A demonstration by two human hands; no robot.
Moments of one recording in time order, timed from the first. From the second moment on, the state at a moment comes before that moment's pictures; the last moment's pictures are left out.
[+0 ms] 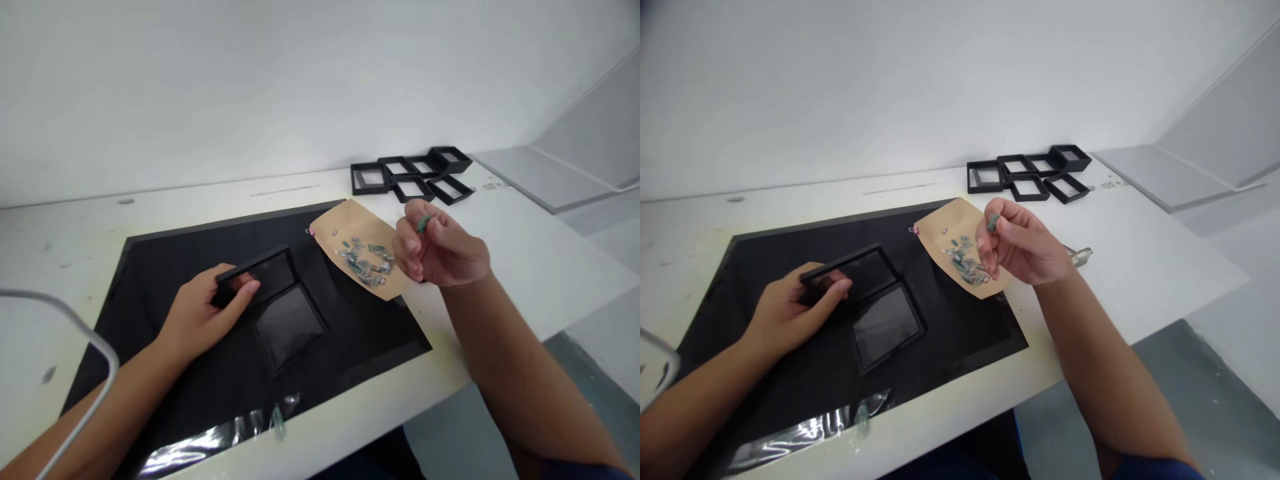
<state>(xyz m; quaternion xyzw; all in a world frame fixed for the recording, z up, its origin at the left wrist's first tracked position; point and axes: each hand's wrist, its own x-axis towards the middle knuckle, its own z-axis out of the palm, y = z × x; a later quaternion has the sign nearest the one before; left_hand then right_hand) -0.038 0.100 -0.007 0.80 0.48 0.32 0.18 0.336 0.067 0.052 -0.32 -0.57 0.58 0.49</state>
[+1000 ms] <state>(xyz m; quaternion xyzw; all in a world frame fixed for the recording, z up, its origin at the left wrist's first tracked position) -0.039 0.106 -0.007 0.82 0.46 0.28 0.17 0.304 0.060 0.050 -0.27 -0.54 0.68 0.42</state>
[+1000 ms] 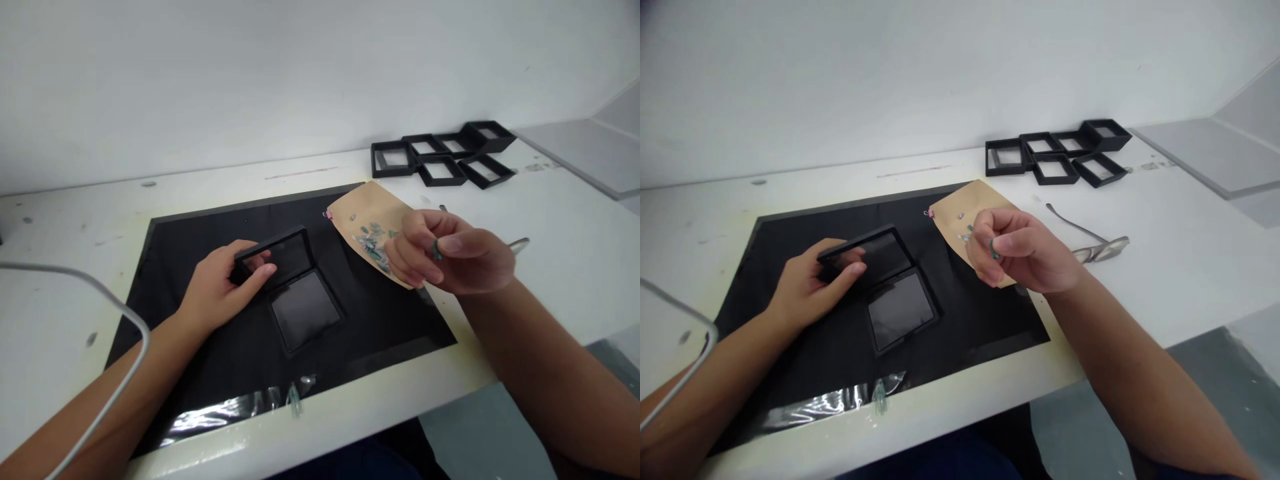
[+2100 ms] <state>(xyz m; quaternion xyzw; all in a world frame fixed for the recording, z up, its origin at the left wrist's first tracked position) -0.017 0.070 0.009 0.94 0.06 0.34 0.00 0.243 0.029 0.020 -0.31 -0.56 0.73 0.24</state>
